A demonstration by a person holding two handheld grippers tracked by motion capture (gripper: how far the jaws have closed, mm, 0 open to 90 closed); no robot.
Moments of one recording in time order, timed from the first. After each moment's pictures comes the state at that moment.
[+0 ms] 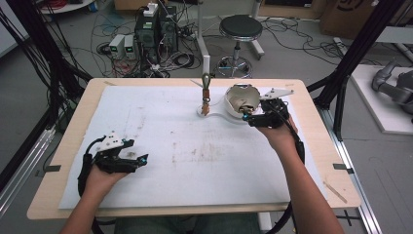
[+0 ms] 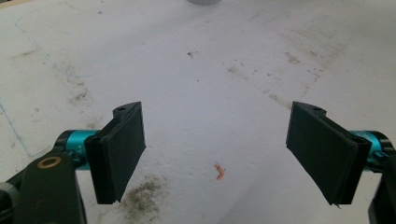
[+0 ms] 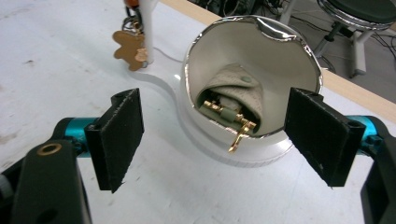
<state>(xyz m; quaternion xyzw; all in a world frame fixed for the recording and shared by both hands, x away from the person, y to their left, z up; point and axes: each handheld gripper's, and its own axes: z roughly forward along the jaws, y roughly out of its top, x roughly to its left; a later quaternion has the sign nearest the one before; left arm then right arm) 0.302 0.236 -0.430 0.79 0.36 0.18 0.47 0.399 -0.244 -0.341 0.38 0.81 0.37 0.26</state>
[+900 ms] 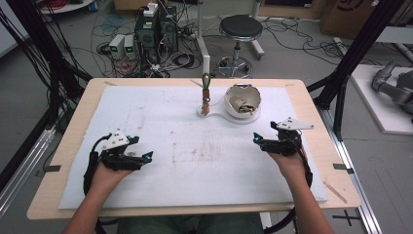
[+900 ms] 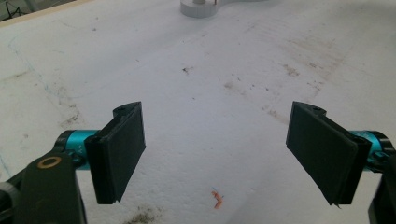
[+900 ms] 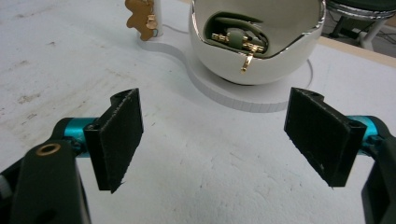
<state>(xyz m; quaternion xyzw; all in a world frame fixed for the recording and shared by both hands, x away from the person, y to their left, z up) 0.310 0.224 -0.431 0.79 0.34 0.19 0.47 0.346 -0.289 -0.398 0.40 0.77 0.43 0.26</state>
